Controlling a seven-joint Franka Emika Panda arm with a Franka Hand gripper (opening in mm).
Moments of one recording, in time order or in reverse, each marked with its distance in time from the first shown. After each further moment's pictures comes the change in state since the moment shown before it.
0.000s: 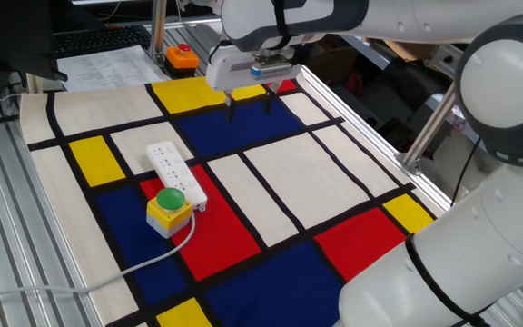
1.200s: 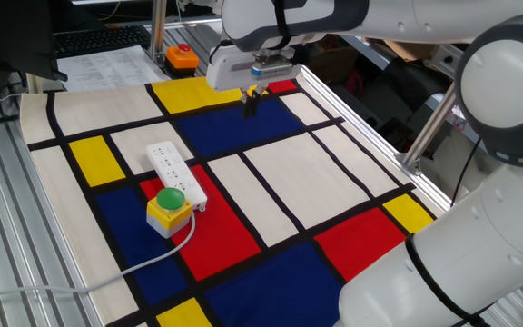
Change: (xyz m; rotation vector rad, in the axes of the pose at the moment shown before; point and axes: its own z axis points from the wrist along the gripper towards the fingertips) arm 0.000 0.000 0.000 0.000 0.000 0.000
